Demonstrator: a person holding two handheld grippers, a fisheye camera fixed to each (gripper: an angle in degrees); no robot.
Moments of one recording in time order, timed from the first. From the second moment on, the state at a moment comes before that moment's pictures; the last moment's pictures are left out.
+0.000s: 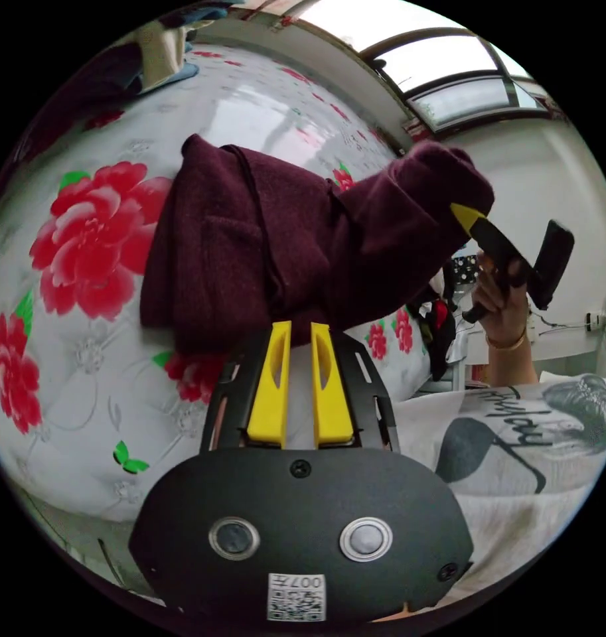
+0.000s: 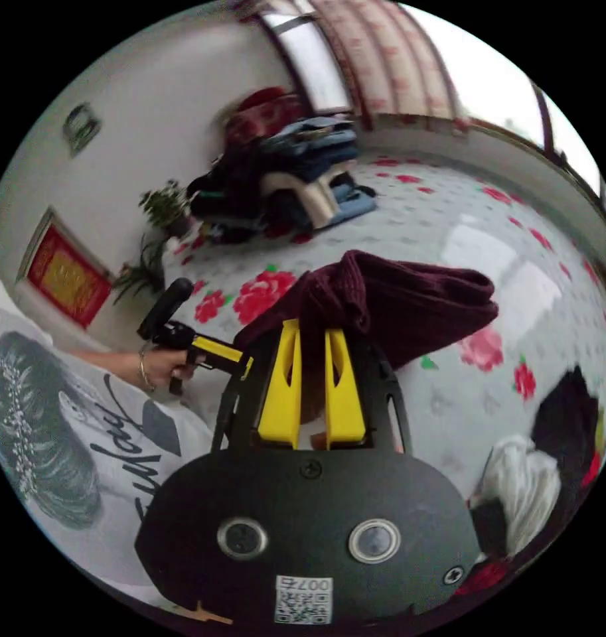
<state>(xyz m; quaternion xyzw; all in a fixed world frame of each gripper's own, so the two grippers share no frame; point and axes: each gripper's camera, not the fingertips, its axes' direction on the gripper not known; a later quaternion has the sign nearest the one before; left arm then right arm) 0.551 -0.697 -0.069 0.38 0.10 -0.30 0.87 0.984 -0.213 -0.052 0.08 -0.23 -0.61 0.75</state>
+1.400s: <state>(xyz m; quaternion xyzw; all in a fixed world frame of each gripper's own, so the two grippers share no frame) 0.430 -0.879 -0.246 0.35 -0.06 -0.24 0.90 0.865 -0.429 0.019 0.10 -0.16 -0.47 0.86</state>
